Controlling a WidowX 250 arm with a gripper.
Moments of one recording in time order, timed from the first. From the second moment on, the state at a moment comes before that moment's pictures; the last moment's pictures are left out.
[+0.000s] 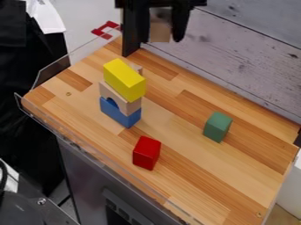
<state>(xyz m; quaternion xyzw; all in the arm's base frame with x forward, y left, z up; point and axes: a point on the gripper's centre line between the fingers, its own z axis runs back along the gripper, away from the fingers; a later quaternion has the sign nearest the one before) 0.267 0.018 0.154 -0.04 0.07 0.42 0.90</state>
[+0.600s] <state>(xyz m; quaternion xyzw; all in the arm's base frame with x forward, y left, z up) 0.239 0.031 0.130 -0.11 0.10 0.60 0.78</state>
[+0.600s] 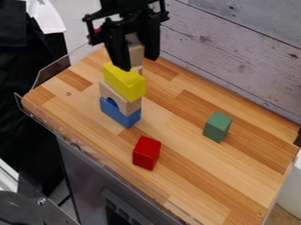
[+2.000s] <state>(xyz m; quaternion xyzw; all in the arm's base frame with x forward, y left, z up) 0.249 0.042 0.105 -0.15 0.13 0.60 0.78</state>
